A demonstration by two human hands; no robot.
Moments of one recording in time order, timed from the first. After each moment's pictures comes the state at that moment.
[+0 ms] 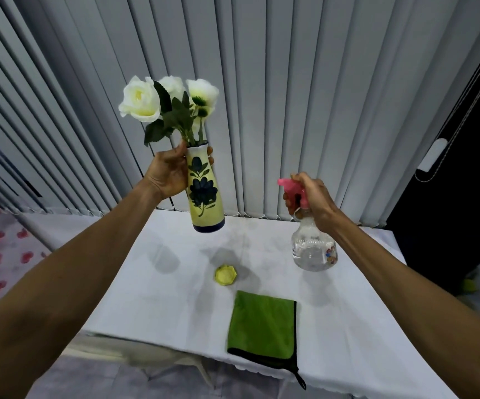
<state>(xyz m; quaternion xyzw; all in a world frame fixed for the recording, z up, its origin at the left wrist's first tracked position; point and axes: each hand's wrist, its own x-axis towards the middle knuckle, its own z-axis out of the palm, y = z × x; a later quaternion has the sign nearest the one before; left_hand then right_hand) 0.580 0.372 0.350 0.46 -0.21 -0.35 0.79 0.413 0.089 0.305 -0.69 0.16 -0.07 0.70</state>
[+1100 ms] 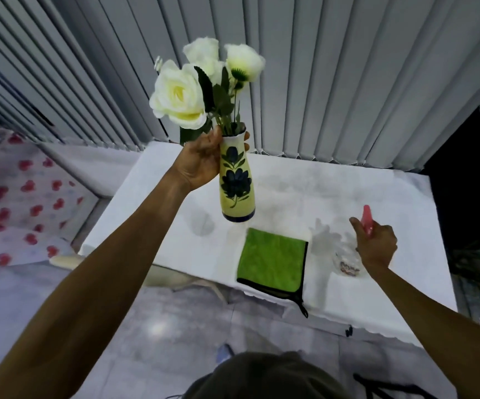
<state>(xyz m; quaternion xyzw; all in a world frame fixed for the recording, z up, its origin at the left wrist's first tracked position) 0.496 0.354 0.266 0.47 -0.15 -0.37 0.79 0.300 0.019 0.045 -0.81 0.42 -0.21 0.36</state>
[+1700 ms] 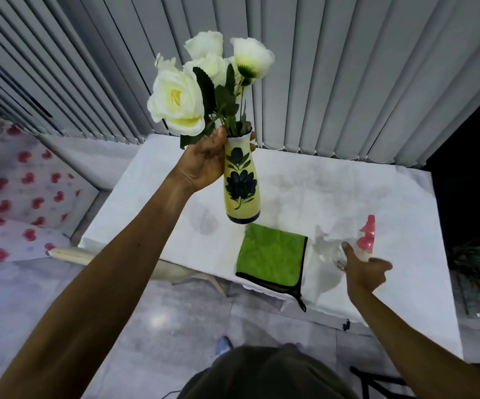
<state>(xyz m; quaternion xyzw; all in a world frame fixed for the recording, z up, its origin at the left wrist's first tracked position) 0.471 0.345 0.272 0.46 -0.13 -0.35 0.80 0.258 0.072 0.020 -0.61 0.61 -0.16 0.48</state>
